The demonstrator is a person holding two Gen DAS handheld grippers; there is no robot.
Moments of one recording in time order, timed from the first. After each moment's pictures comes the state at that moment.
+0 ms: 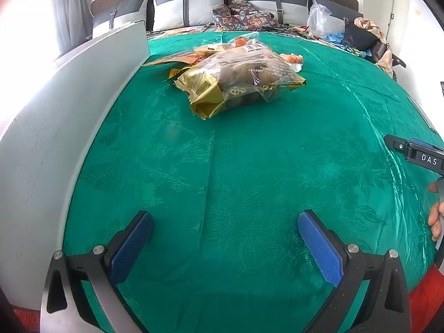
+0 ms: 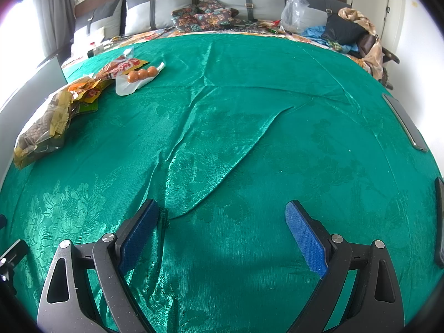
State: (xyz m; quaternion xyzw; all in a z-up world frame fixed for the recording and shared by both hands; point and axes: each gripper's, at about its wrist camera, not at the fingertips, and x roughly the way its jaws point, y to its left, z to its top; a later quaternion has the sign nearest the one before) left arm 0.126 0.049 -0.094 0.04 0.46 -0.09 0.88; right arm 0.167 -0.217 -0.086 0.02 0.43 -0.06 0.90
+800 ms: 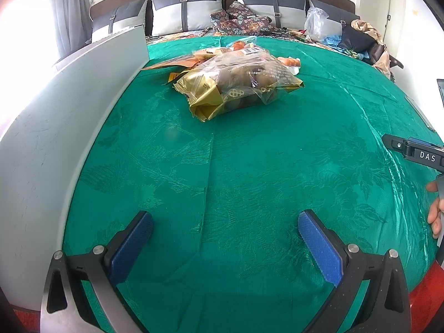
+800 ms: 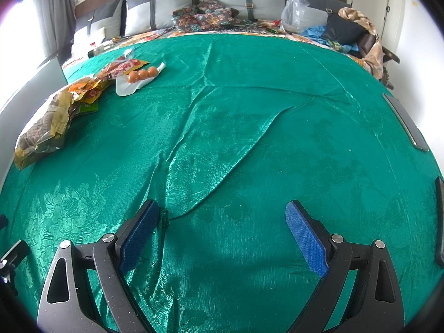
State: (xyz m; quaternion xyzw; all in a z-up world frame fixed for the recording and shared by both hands) left arm 0.122 0.049 -0.095 0.04 0.45 -0.09 0.89; right arm 0.168 -0.215 -0.086 0.02 0.43 -0.06 0.90
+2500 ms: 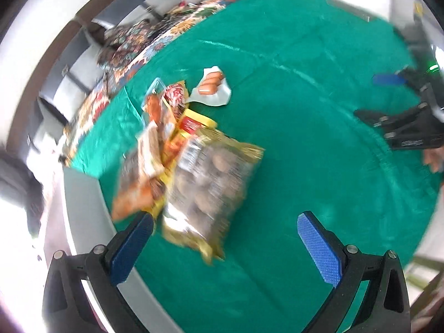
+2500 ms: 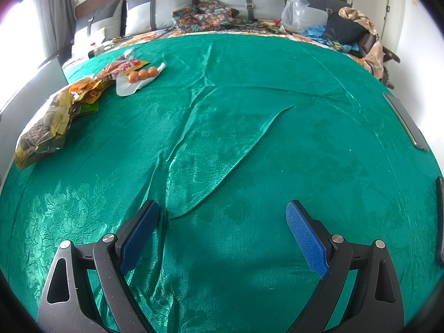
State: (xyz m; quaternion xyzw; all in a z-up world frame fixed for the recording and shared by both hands) left arm 0.228 -0.033 -0.017 0.38 0.45 -0.26 0.76; right arm 0.170 -0.214 -0.085 0.03 0.43 -0.05 0.90
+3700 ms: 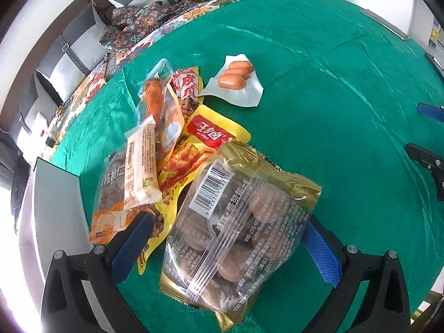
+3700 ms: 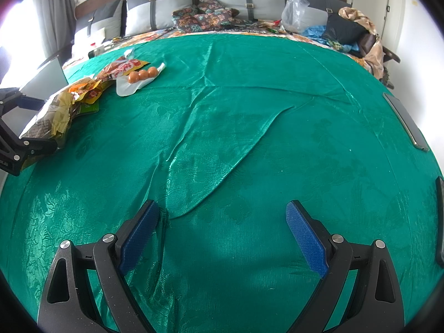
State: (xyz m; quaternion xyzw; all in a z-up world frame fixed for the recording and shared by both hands) left arm 0.291 -0.043 -0.059 0.32 0.48 -0.25 0.78; right arm 0.171 -0.213 -0.085 0.03 0.43 -0.05 0.90
